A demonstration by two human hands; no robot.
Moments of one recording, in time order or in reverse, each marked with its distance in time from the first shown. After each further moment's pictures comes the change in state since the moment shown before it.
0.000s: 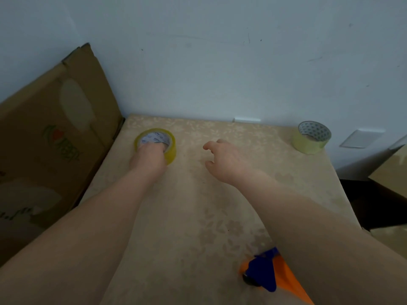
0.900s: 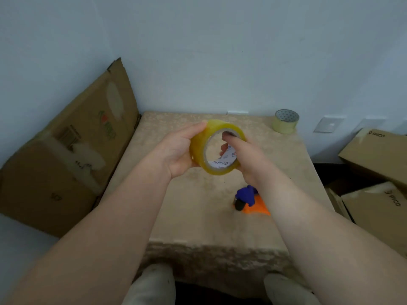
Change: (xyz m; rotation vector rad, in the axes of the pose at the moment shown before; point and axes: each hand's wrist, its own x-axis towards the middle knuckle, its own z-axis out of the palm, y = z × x) left_hand -0.193 0.054 -0.085 -1.450 -0.468 0.097; right_hand -0.159 -0.037 -0.041 1.274 0.147 0.370
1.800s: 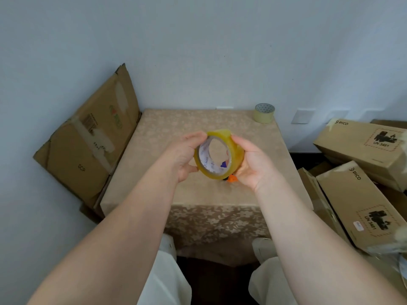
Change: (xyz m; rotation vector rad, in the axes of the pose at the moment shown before) left_hand -0.099 -0.028 0.048 0.043 0.168 -0.014; right_hand -0.129 0.012 -0.029 0.474 -0.085 0.131
